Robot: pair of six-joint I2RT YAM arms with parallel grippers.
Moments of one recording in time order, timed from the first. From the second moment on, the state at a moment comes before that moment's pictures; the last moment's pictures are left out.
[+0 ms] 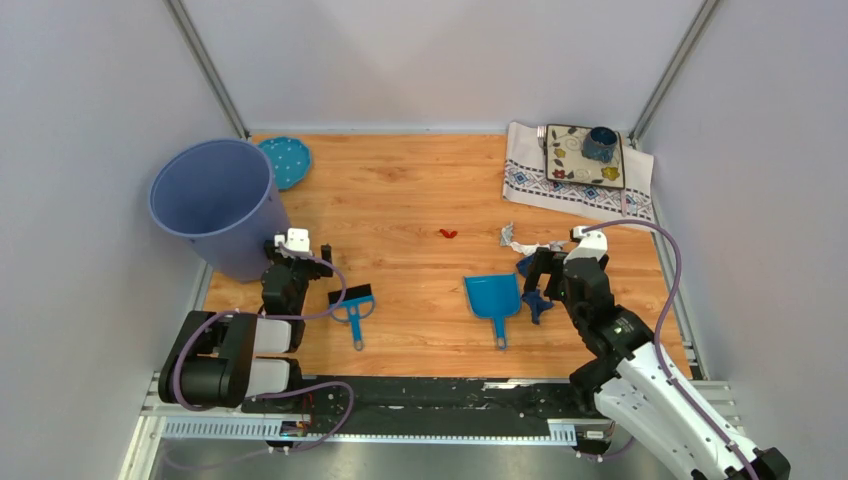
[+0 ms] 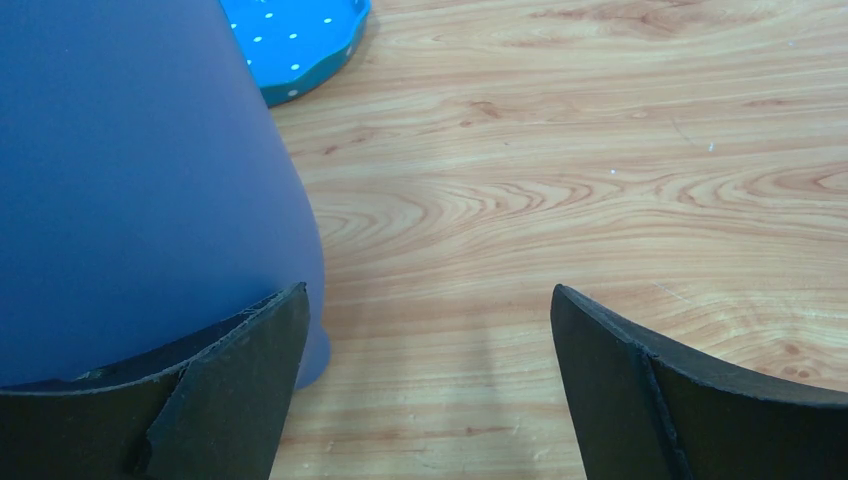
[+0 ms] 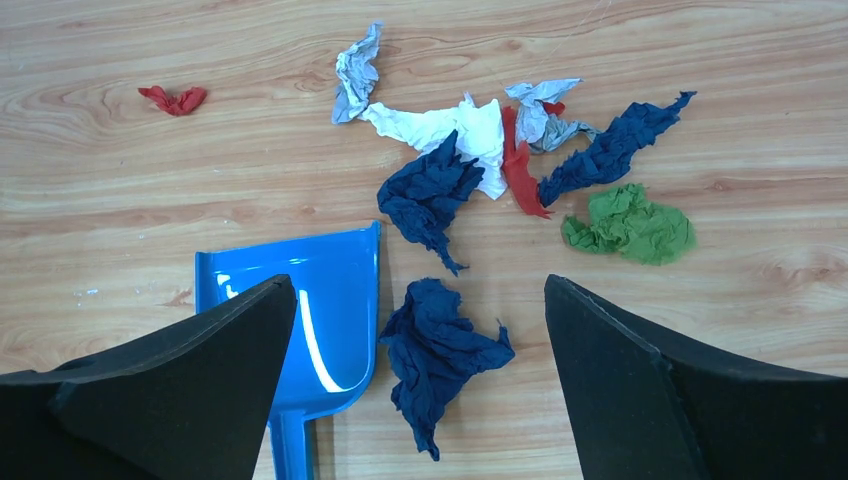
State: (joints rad) left arm -0.06 1.30 0.05 1.15 -0.04 0.11; right arm 0.51 0.60 0.48 -0.41 0.40 0.41
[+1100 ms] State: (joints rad) left arm -0.04 1.03 0.28 0.30 0.61 0.40; right arm 0.51 0.60 0.64 -0.49 0.10 0.41
